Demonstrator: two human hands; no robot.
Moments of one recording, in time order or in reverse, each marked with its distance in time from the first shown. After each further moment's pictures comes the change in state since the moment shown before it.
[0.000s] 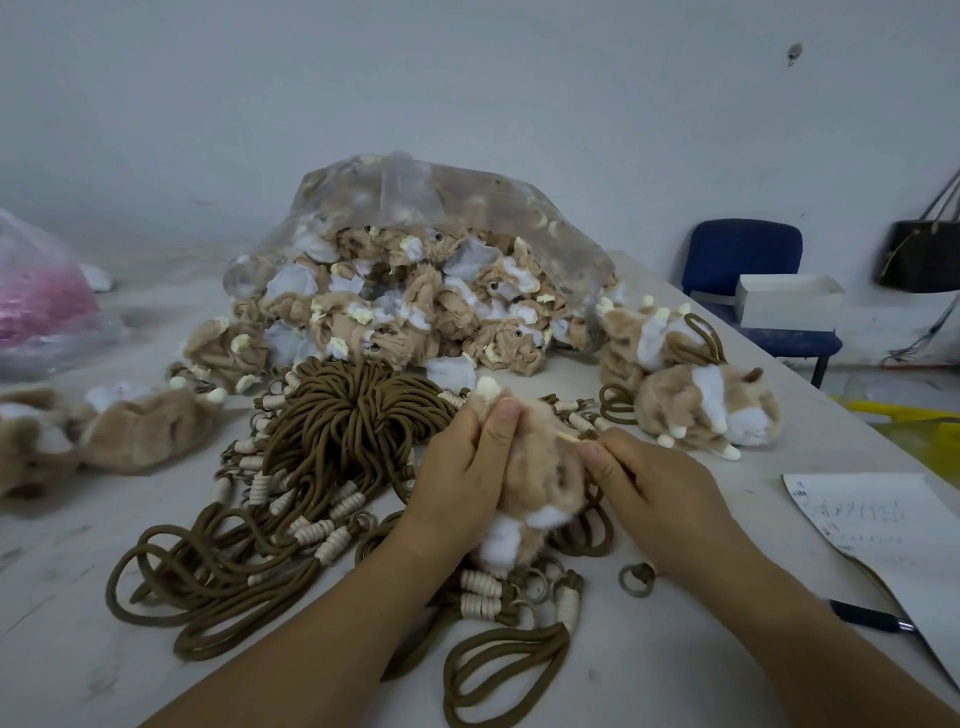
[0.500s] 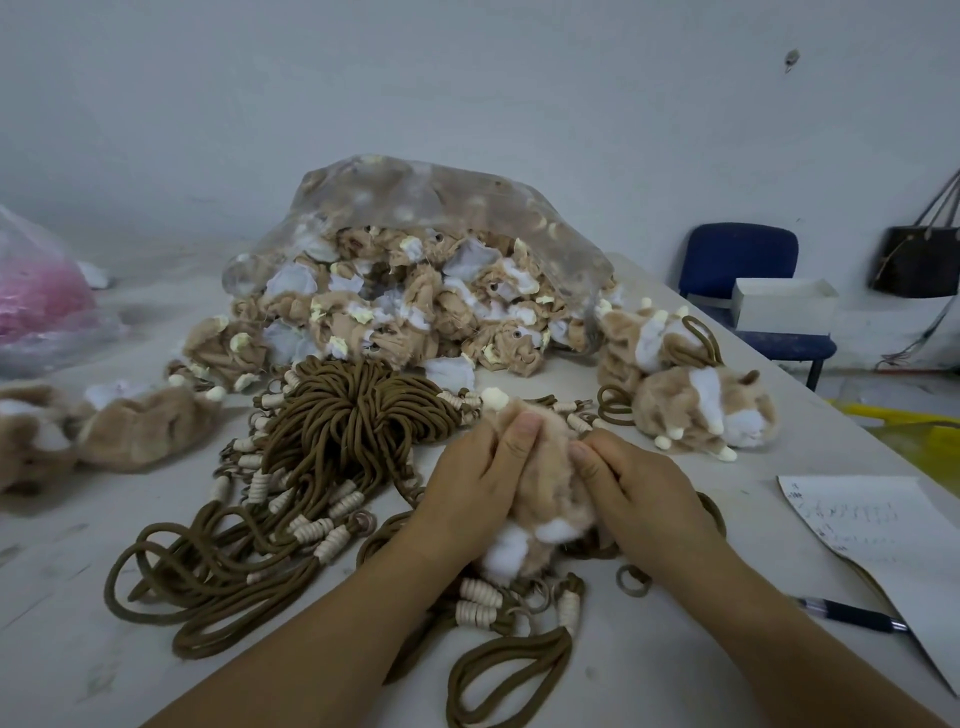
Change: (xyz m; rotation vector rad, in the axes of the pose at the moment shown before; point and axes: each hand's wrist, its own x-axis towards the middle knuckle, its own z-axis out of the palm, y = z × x) left_hand -0.002 0.005 0.002 0.159 -0.147 0.005; right_hand 0.001 -0.011 0.006 0.104 -0.018 0.025
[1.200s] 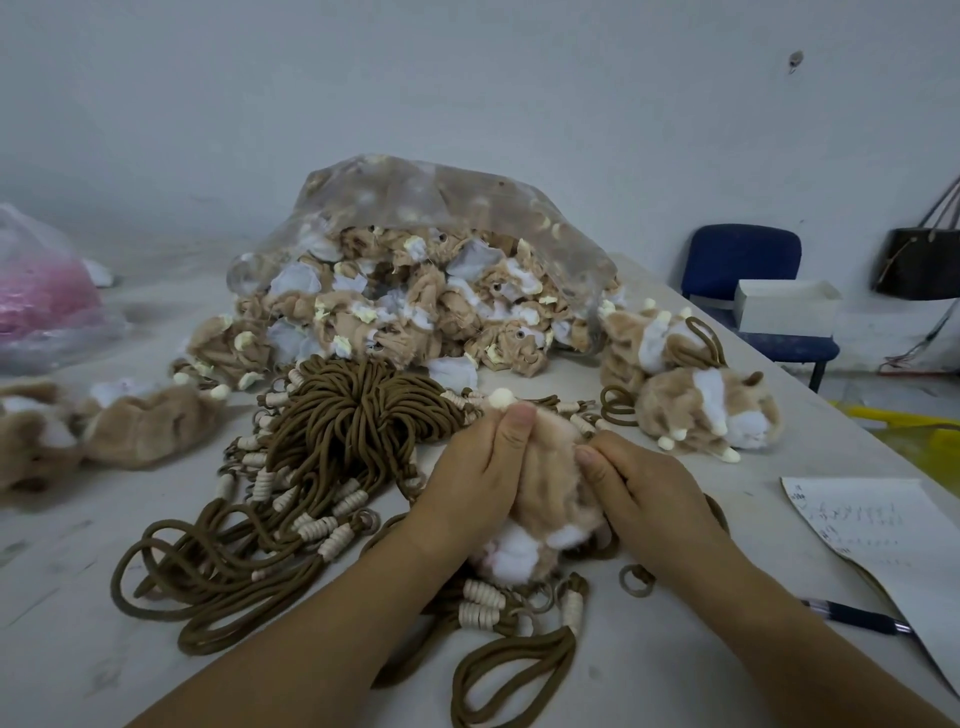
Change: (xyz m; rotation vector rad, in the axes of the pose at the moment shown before) left_hand 0.003 0.000 -0.001 -0.091 0.054 -0.010; right_hand -0.001 0.007 0.002 -0.015 0.030 -0.053
